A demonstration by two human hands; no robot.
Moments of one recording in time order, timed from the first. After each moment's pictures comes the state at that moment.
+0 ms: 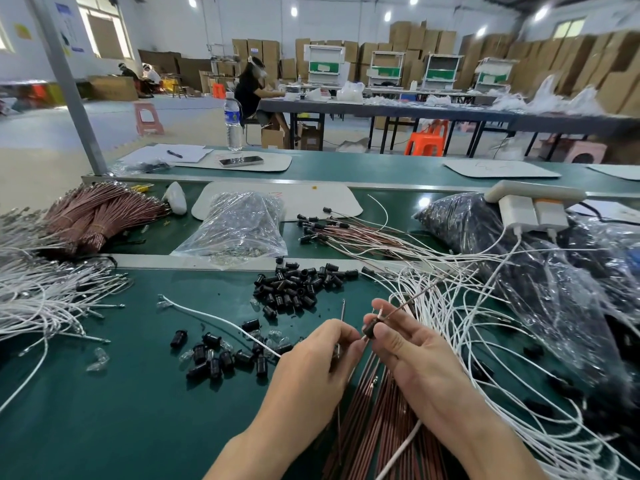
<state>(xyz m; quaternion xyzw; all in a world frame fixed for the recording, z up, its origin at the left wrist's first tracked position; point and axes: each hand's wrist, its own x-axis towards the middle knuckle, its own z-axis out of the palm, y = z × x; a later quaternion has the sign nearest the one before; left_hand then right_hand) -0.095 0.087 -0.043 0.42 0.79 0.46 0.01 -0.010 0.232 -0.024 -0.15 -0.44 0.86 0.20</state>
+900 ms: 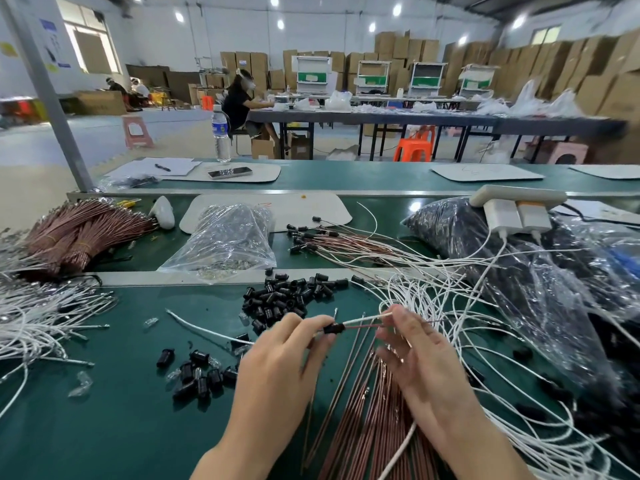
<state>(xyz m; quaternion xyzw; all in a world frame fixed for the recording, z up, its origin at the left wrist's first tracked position) -0.107 0.080 -0.031 0.42 0.79 0.39 -0.21 -0.003 0.236 -0.014 -0.18 -0.41 0.86 0.25</state>
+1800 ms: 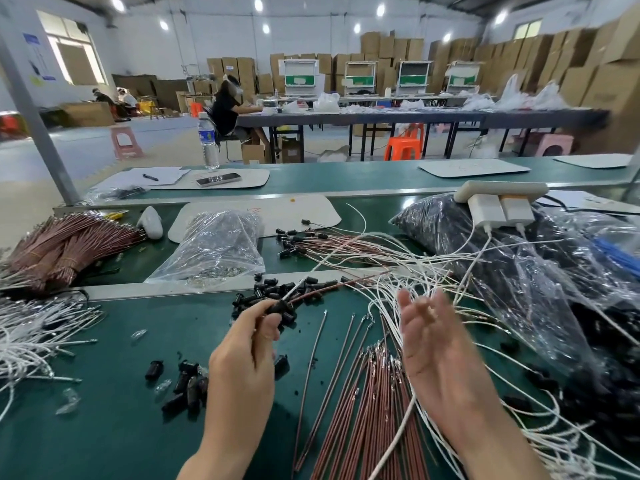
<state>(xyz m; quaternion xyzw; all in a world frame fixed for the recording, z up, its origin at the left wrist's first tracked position) -0.118 0.073 -0.035 0.31 0.75 0.56 -0.15 0.017 0.259 -0.008 -0.05 -0.26 0.93 0.26</state>
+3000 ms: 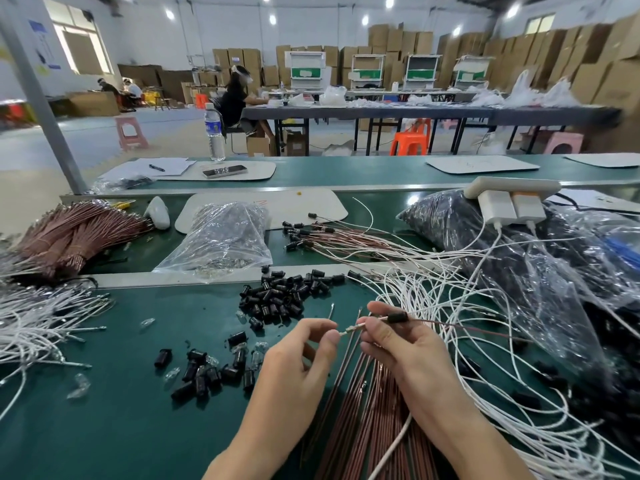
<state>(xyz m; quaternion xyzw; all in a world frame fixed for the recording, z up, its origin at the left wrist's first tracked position) -0.101 0.089 -0.048 0.39 0.74 0.56 0.02 -0.009 0.235 -0.027 -0.18 -0.51 0.80 0.27</state>
